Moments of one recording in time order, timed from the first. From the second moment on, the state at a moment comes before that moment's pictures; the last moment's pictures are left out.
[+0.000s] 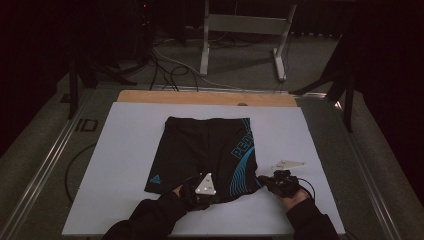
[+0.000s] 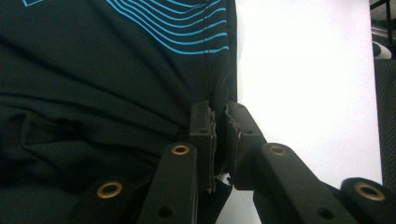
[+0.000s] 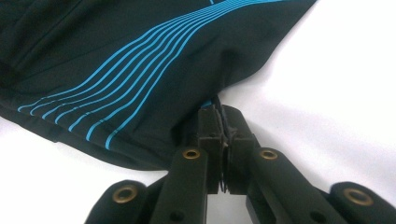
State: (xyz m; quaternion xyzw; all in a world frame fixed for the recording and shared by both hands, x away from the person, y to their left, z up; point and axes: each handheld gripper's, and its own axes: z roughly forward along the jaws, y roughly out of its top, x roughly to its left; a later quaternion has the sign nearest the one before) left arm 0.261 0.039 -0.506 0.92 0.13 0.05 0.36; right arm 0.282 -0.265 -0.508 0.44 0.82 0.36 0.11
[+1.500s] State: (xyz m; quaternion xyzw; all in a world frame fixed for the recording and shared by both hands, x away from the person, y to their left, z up) left arm 0.262 0.041 -0.494 0.91 0.12 0.02 0.39; right arm 0.246 -0.275 -0.490 0.44 0.79 0.40 0.18
